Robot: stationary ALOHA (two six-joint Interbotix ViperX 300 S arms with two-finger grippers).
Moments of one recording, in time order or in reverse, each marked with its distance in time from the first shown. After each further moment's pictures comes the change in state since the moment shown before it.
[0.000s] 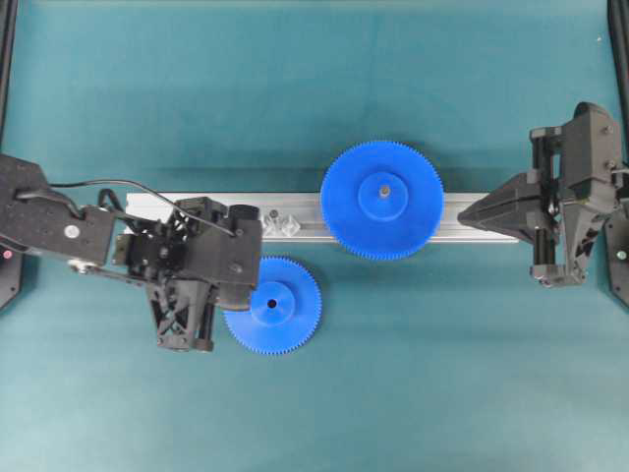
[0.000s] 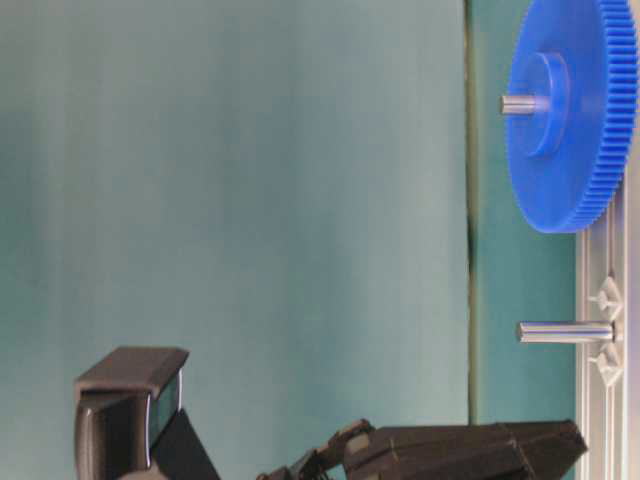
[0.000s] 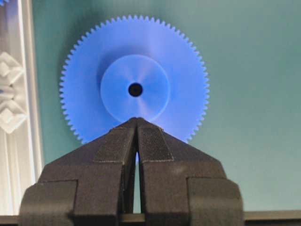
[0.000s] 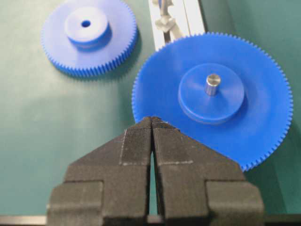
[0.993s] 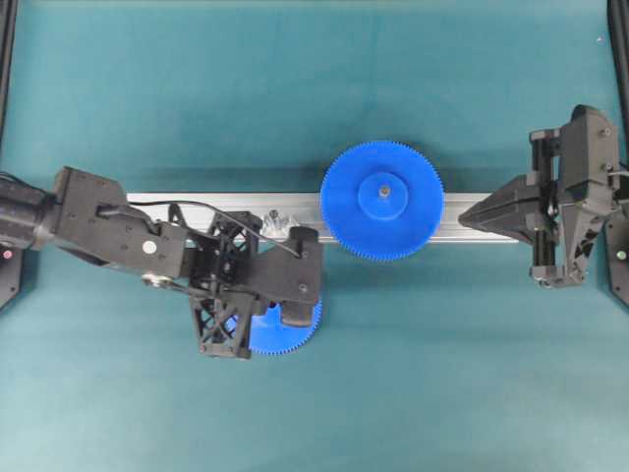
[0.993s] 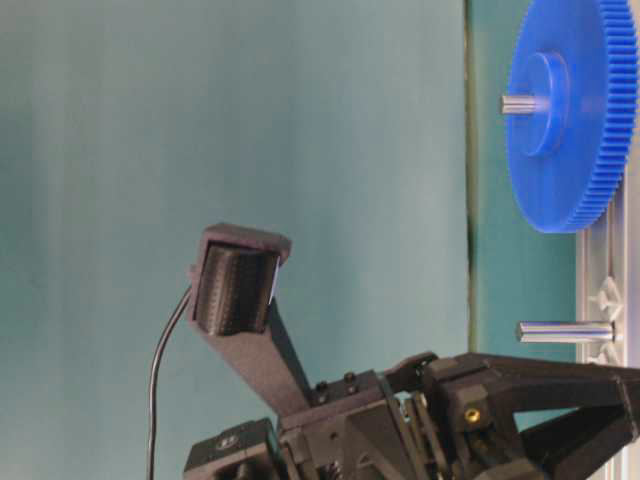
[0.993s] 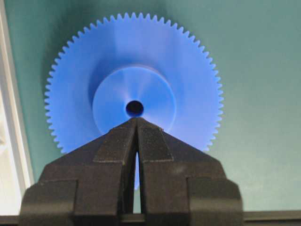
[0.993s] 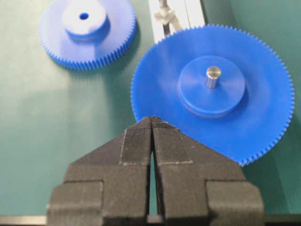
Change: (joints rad) left arm -0.002 0.209 -0.175 0.000 0.158 0.021; right arm 0.000 0.006 0.011 0.000 -0.002 0.000
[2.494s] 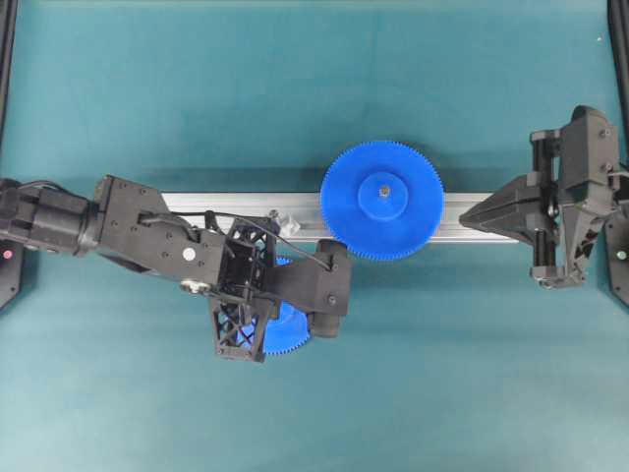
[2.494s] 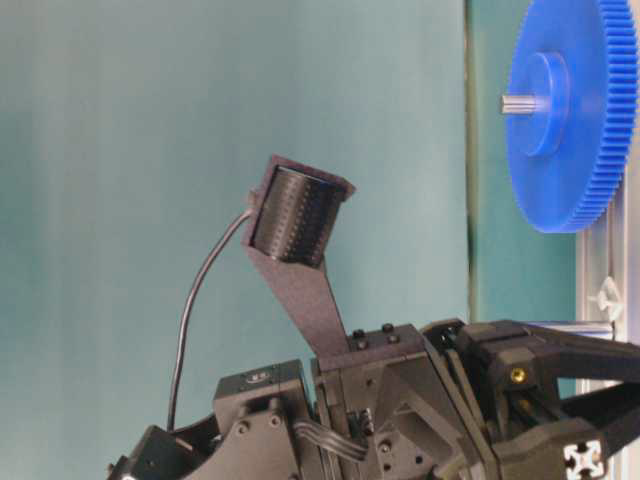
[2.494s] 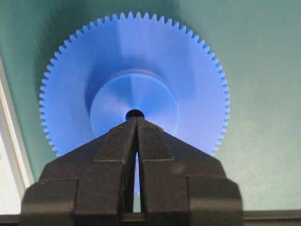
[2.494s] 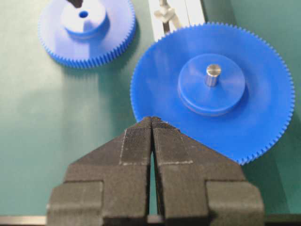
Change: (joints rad) left arm 0.000 0.089 -0.114 0.000 0.133 0.028; right arm 0.000 0.000 0.005 0.000 -0.005 0.002
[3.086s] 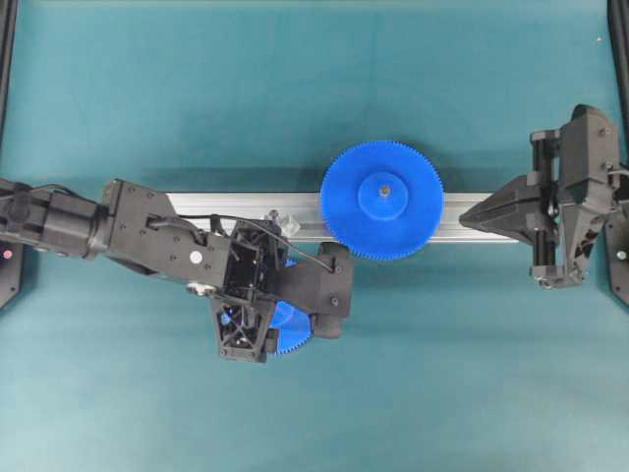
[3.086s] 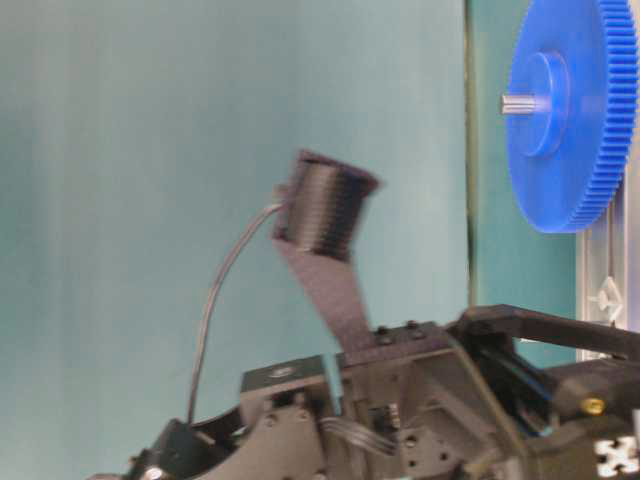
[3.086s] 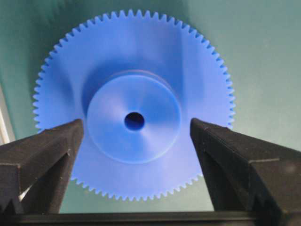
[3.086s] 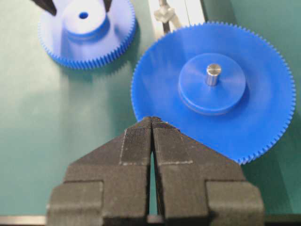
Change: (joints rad) left arm 0.000 0.026 0.000 0.002 -0.002 -0.009; right arm 0.000 0.000 0.000 0.000 0.000 0.014
